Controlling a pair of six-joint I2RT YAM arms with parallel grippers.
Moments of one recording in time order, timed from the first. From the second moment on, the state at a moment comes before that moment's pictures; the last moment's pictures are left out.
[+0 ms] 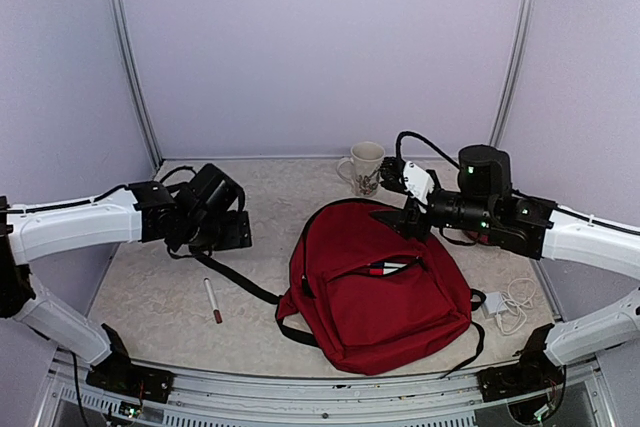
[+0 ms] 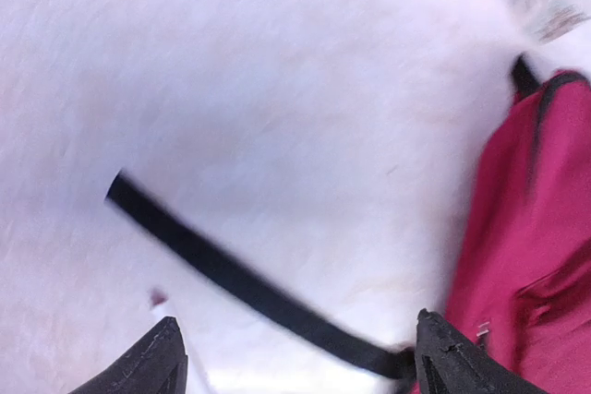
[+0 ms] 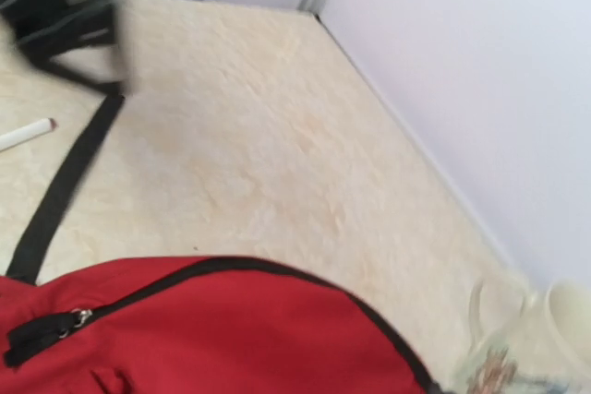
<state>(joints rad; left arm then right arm) -0.81 1.40 1.03 -0.62 -0.39 -0.81 0.81 1.17 0.87 0.02 -0.17 -0.47</state>
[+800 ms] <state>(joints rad) -0.76 1.44 0.69 -0.61 -0.24 -0.95 0.83 1.29 0.89 -0.06 -0.12 -0.33</state>
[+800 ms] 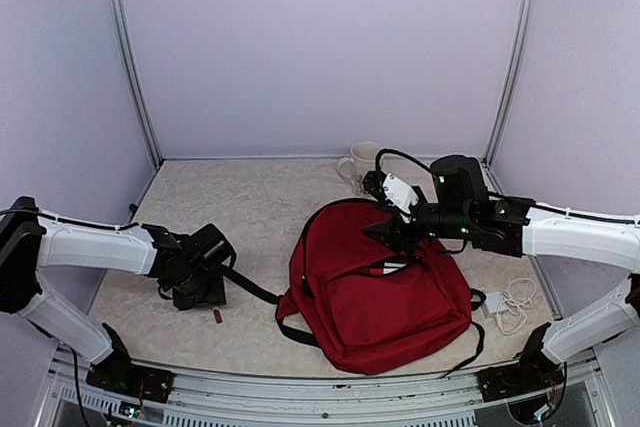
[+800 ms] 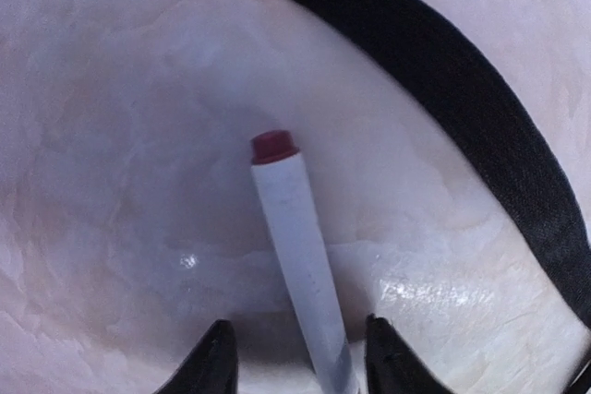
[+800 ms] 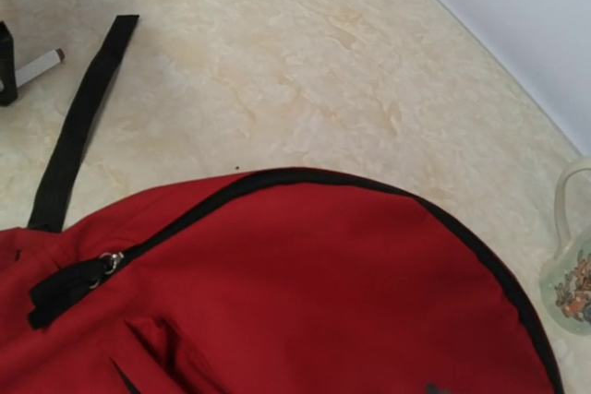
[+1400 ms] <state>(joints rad) -0.75 1.38 0.62 -0.53 -0.21 -0.91 0.84 1.29 0.89 -0.06 -0.13 -0.33</state>
